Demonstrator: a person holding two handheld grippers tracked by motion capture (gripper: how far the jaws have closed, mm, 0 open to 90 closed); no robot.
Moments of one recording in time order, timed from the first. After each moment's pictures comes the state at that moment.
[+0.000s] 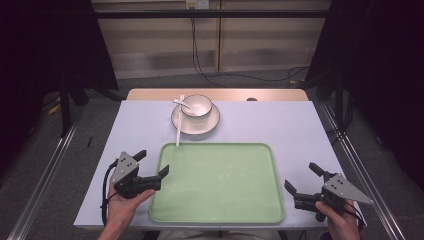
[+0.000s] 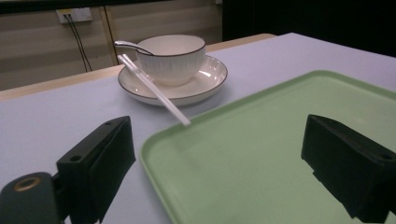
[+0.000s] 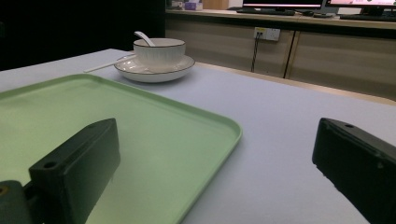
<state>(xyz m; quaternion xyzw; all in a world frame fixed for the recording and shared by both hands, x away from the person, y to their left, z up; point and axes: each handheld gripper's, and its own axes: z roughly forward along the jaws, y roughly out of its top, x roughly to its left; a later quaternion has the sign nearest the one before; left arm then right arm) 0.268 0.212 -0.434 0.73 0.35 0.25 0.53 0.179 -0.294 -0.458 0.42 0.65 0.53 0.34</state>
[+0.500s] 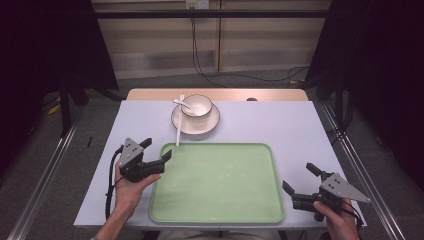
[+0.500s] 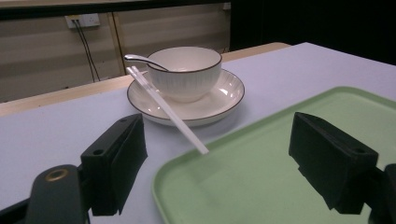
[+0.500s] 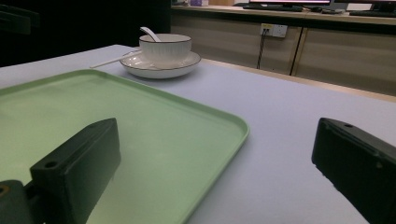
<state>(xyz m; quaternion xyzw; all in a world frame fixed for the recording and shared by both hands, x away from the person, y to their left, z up) 0.303 0.201 -0.431 0.72 0.36 0.26 0.53 0.181 -0.292 -0.459 0.41 0.66 0.53 0.33</state>
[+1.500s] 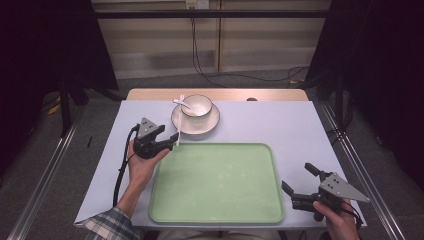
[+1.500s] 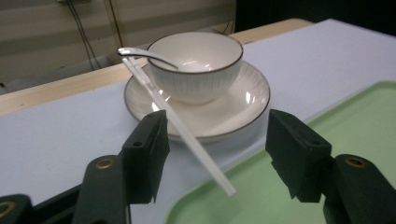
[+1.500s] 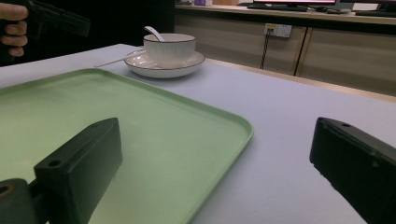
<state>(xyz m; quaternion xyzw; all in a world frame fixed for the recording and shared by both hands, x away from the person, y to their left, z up) 0.368 0.175 -0.429 0.75 0.38 0.23 0.50 0.182 -0.291 -0.459 0.40 0.67 0.53 0.32</state>
